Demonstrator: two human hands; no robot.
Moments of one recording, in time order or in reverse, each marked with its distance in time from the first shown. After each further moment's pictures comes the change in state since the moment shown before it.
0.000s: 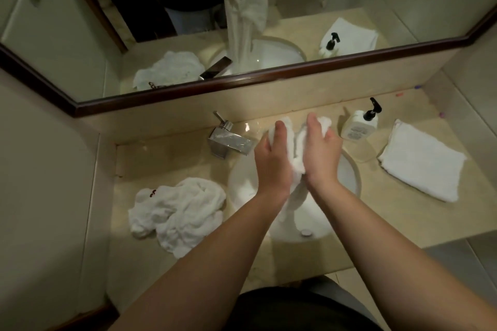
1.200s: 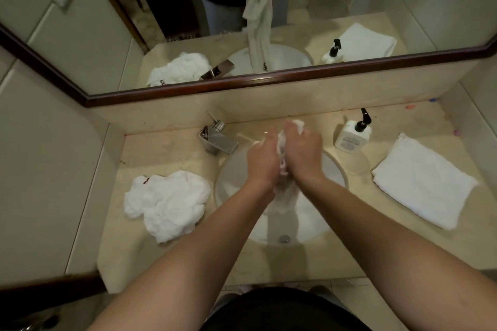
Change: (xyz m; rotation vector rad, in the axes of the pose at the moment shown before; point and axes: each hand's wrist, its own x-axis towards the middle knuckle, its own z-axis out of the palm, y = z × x) left_hand -0.007 -0.003 0.077 0.126 0.191 -0.209; right_hand 0.053 -0.003 -0.050 -0.231 -0.295 -0.072
